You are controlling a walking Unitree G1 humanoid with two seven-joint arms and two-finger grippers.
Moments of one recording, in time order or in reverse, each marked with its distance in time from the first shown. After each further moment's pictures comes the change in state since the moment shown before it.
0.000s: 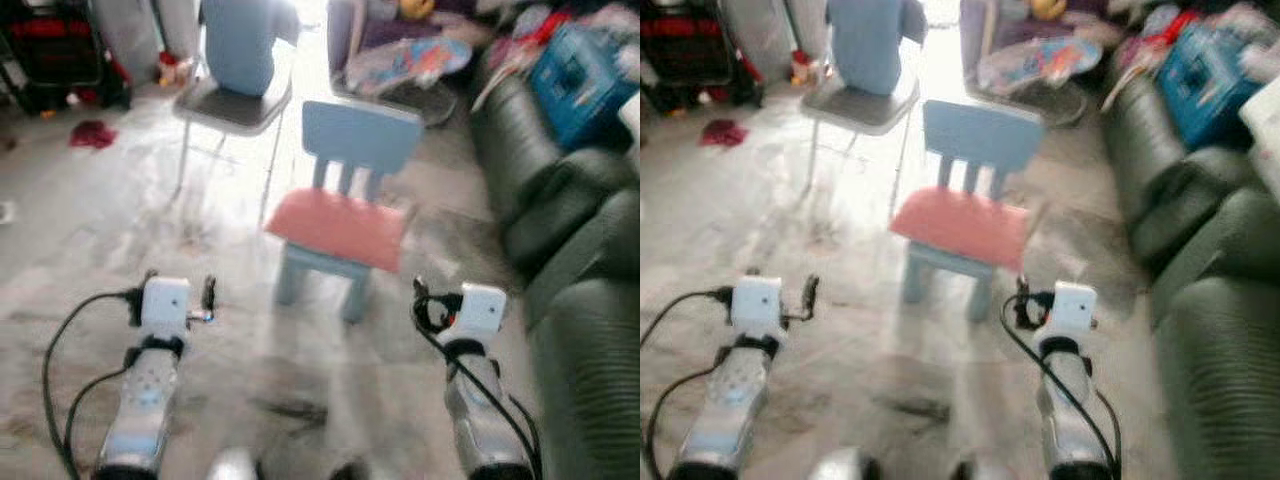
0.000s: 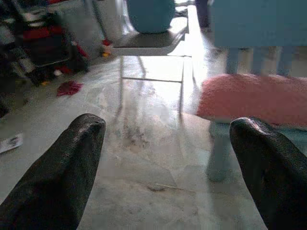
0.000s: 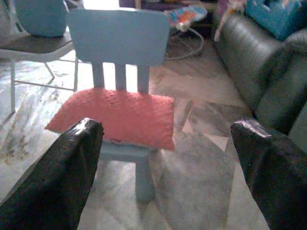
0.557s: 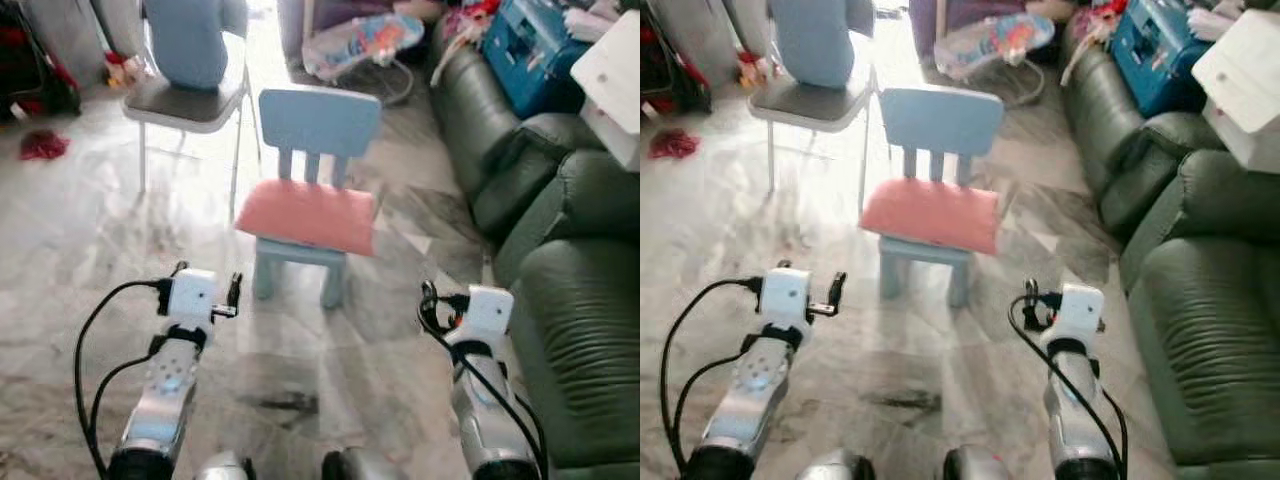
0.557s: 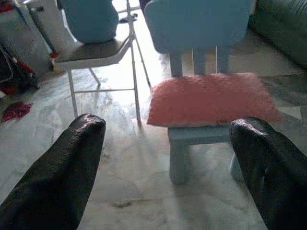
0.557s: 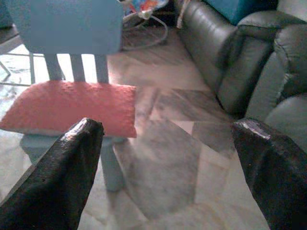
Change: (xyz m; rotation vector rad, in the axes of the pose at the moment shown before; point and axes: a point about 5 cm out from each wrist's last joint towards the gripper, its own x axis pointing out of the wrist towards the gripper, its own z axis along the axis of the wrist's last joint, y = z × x) left arm 0.012 -0.012 0.006 0.029 -0.013 -0.070; right arm 0.007 -0.001 -0.001 -0.017 0.008 -0.003
